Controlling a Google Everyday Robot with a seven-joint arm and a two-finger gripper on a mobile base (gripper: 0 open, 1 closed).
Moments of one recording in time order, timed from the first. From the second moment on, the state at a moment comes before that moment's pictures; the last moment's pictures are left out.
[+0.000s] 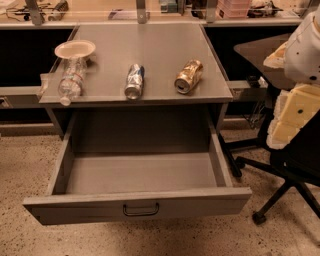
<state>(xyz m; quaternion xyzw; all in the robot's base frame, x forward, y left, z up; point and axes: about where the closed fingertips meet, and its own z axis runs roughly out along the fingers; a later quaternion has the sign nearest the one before) 0.438 -0.217 0.977 -0.60 0.78 -0.03 0.16</state>
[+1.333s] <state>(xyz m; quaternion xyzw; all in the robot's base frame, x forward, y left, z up) 0.548 -0.181 0.965 -0.74 0.65 -0.12 0.13</state>
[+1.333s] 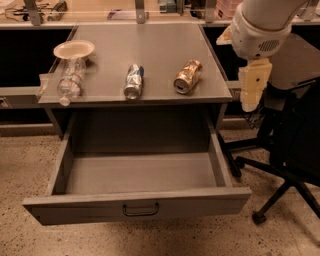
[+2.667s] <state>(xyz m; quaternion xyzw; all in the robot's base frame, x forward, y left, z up) 0.658 -0.094 0.948 -0.89 0.41 -0.20 0.08</state>
